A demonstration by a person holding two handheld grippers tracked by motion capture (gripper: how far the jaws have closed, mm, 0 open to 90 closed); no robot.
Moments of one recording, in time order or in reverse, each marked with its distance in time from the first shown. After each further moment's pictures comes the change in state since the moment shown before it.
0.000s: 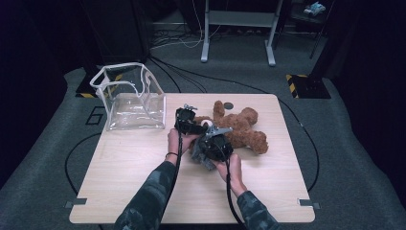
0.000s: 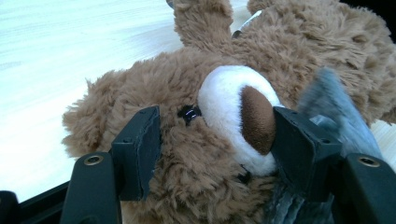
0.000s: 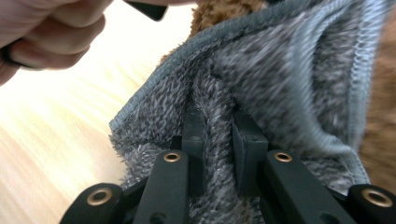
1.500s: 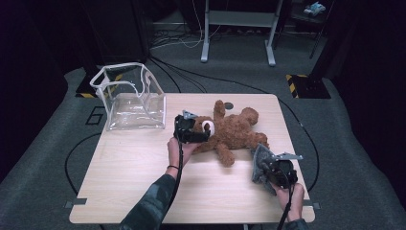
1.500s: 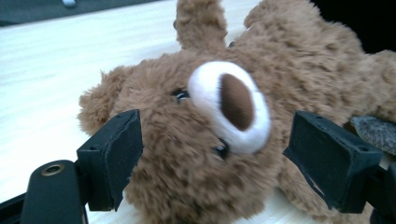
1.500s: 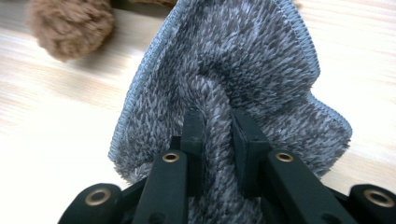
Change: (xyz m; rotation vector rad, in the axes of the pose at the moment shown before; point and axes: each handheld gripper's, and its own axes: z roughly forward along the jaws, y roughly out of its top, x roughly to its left) left arm -0.041 -0.025 -0.032 -0.154 0.110 0.046; right arm -0.101 -0.127 -0.122 0.032 -0.272 0.206
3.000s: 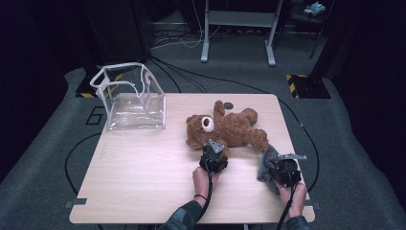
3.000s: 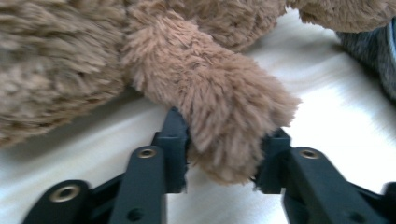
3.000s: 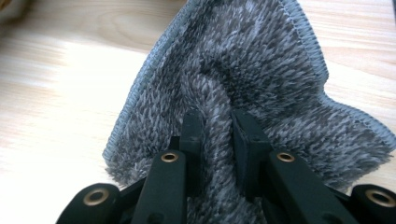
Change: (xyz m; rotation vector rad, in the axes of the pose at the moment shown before) left arm -0.087 -0.069 0.047 0.043 0.041 0.026; right arm -0.024 -0.010 0.023 0.016 -0.055 0.086
